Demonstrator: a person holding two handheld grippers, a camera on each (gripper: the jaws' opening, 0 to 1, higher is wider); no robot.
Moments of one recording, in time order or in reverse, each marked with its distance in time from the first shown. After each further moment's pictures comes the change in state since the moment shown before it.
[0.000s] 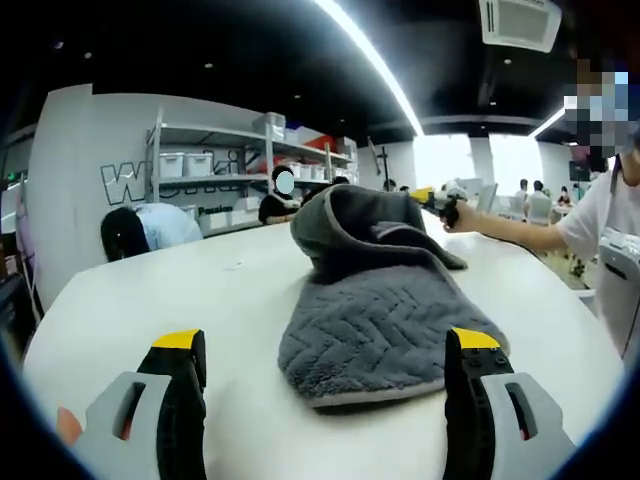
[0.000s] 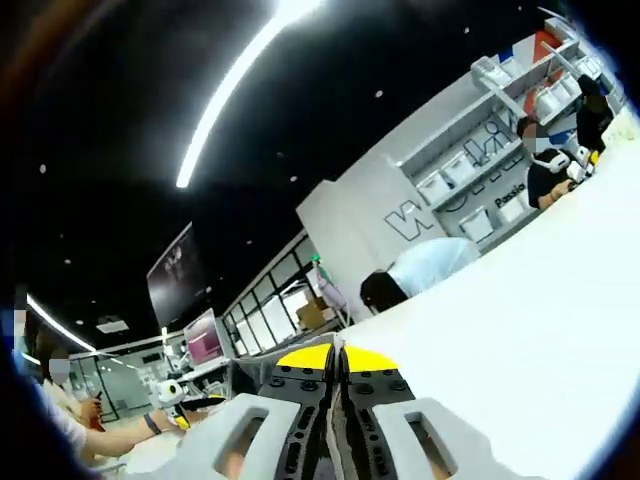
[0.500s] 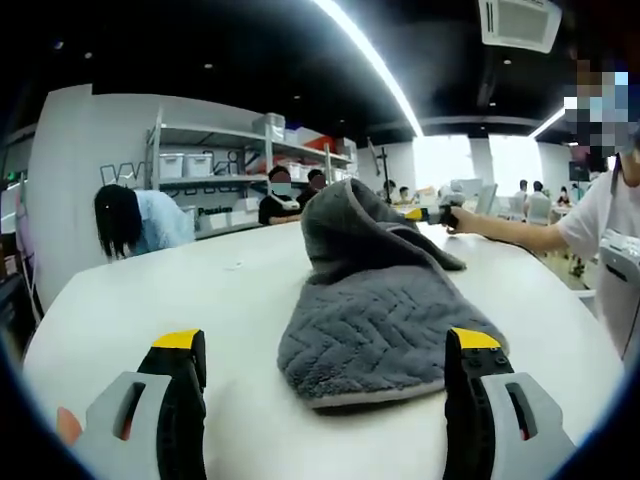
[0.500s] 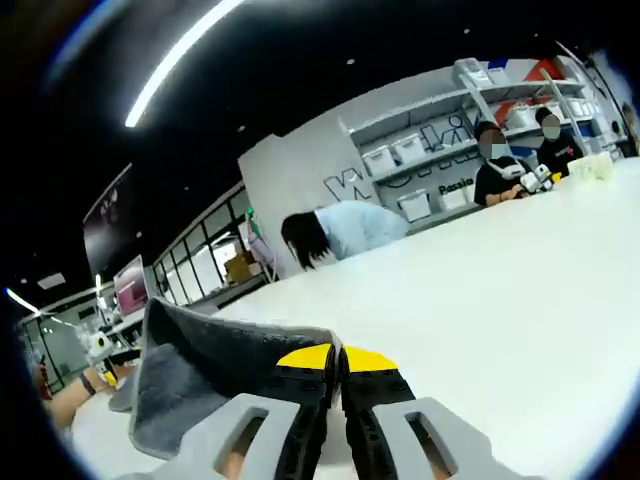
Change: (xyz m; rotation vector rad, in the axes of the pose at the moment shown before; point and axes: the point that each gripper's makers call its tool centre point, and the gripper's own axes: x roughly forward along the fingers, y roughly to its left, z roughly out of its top) left arm -0.002 0.003 0.004 -0.001 -0.002 -0.001; right arm -0.021 -0.062 -0.023 -0.197 0.212 -0.312
